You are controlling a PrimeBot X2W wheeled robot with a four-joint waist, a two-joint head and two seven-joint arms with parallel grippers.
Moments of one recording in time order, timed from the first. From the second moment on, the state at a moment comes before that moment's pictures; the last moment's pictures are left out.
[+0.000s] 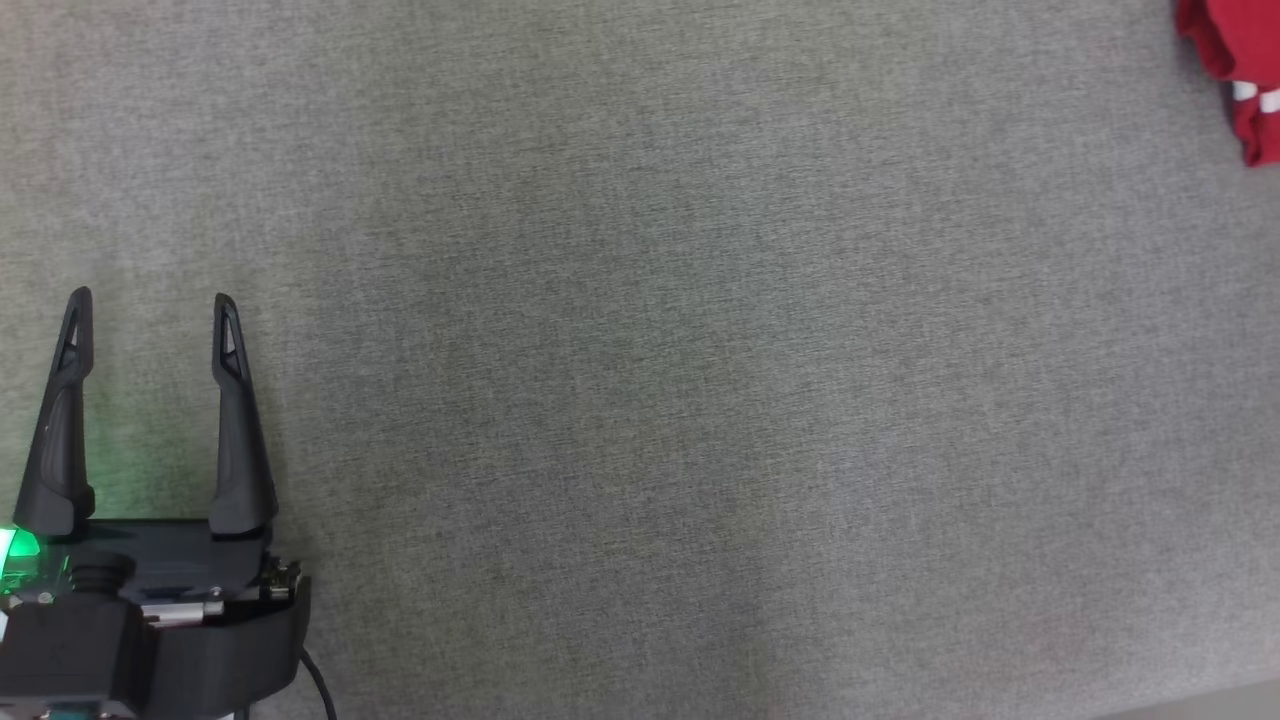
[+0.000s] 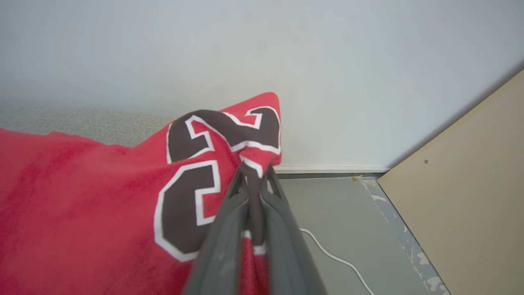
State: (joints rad) left arm -0.18 0.20 0.01 -0.29 0.03 0.03 -0.26; right arm -1.40 -0.82 0.60 1.16 0.63 0.13 -0.22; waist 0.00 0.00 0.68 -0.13
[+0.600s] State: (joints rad) left arm -0.12 0.19 0.02 -0.24 -0.03 0.06 -0.26; right arm -1.36 -0.77 0.51 1.06 0.57 0.13 -0.26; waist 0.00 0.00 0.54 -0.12
